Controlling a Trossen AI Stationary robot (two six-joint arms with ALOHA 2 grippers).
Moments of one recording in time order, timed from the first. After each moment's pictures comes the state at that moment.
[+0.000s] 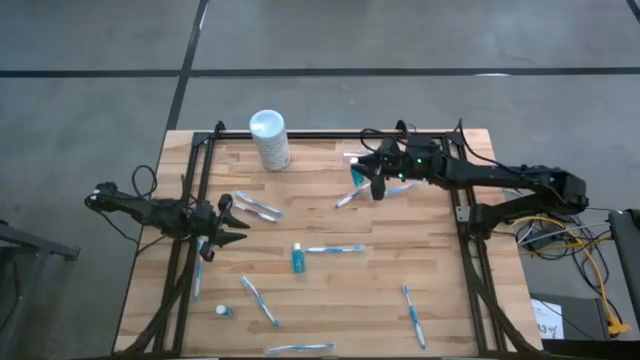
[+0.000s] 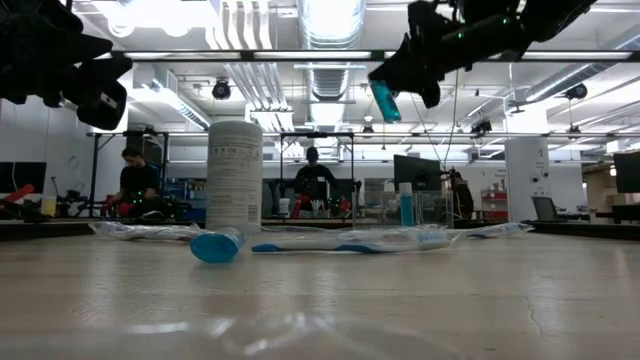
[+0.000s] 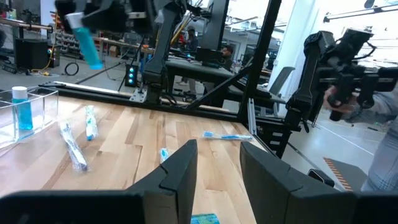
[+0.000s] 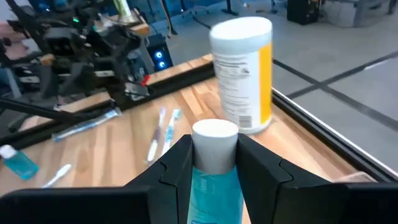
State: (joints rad) left arm -0.34 0.02 0.01 0.04 -0.18 -0.22; right arm -0.36 1.21 0.75 0.20 -0.10 0.23
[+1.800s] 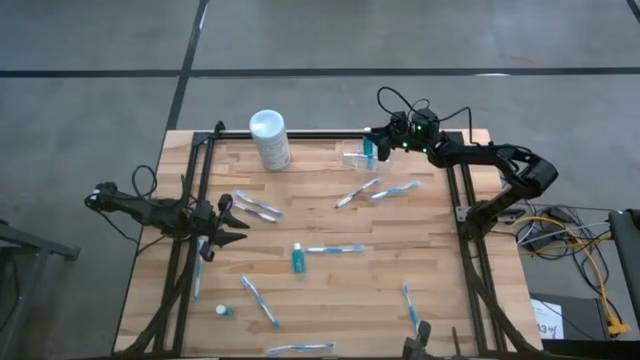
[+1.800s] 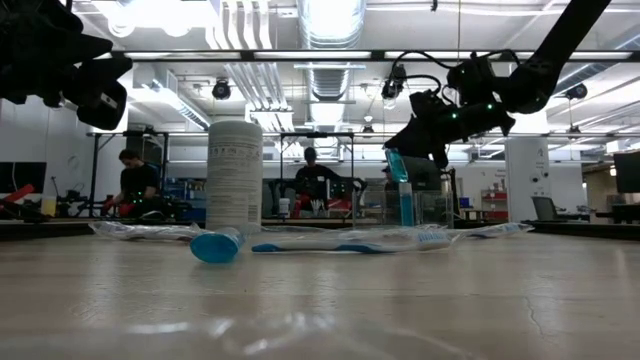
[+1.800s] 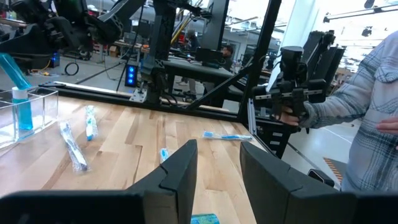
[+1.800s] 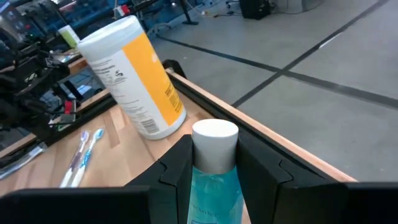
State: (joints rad) left arm -0.34 0.02 0.01 0.04 -0.18 -0.22; right arm -0.85 1.52 0.65 0.61 -0.43 0.29
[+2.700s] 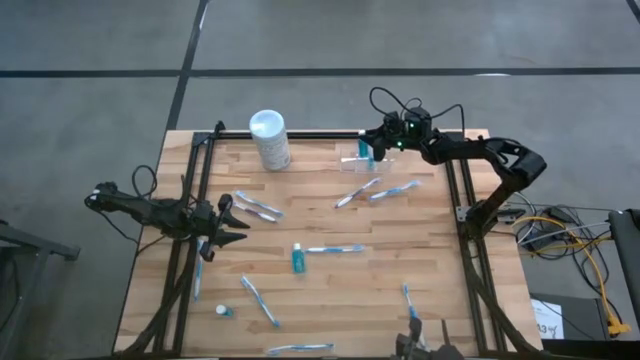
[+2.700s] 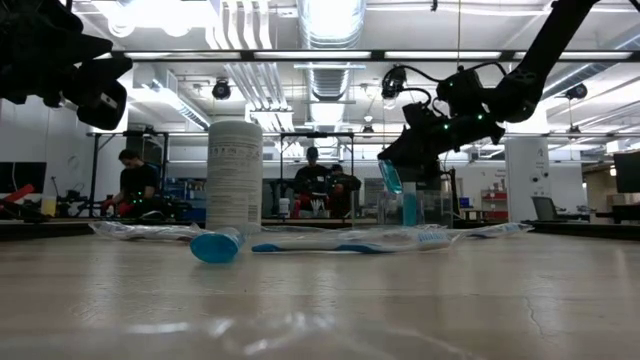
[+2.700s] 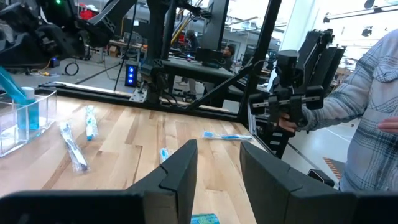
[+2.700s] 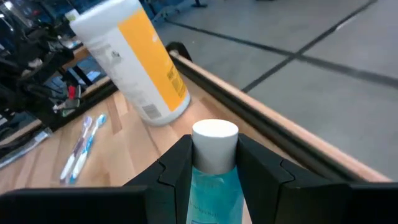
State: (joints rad) left arm -0.34 0.02 0.01 0.04 -0.18 -0.22; right arm -0.86 1.62 0.70 0.60 -0.49 0.28
